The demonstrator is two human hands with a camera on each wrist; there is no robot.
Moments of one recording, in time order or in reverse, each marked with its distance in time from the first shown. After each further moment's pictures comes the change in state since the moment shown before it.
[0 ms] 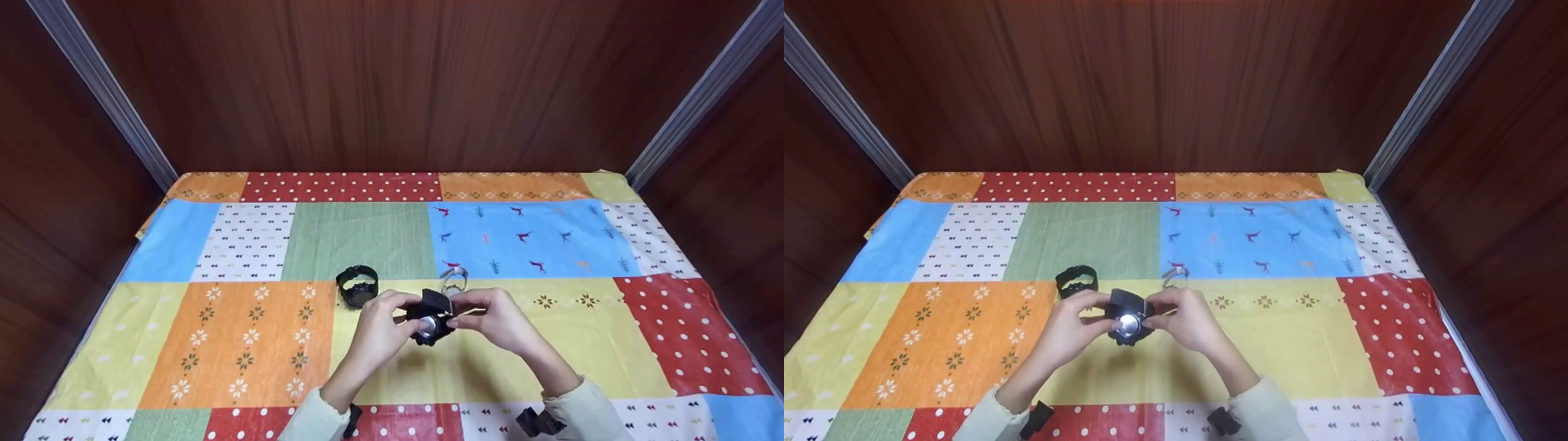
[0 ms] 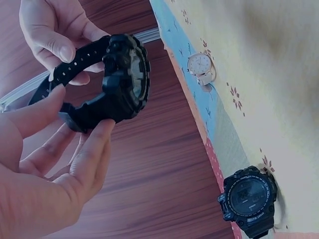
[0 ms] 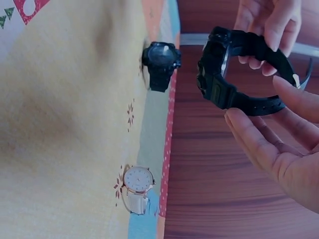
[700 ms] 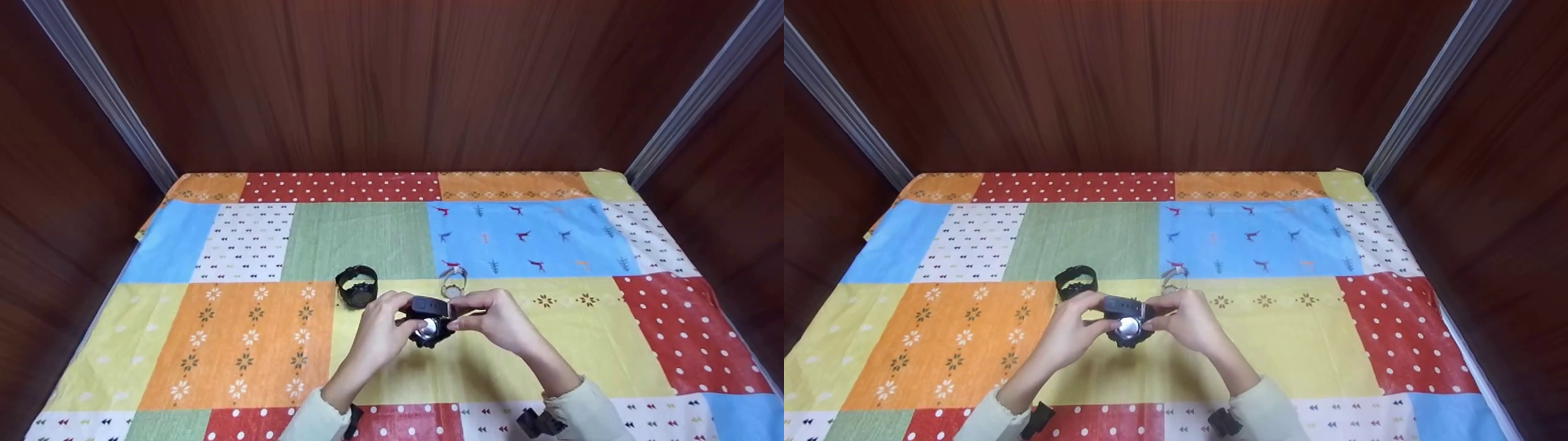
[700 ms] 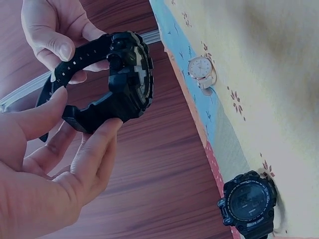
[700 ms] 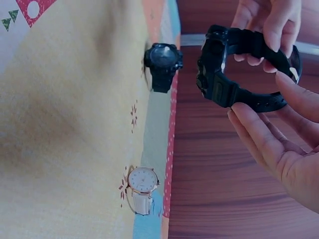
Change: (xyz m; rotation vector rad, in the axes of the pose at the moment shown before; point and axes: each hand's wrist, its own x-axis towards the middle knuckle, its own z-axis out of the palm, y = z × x) left_hand 0.000 -0.001 0.002 0.095 -0.042 -0.001; right_hand -0.003 -0.001 -0.001 0.014 0.011 0.026
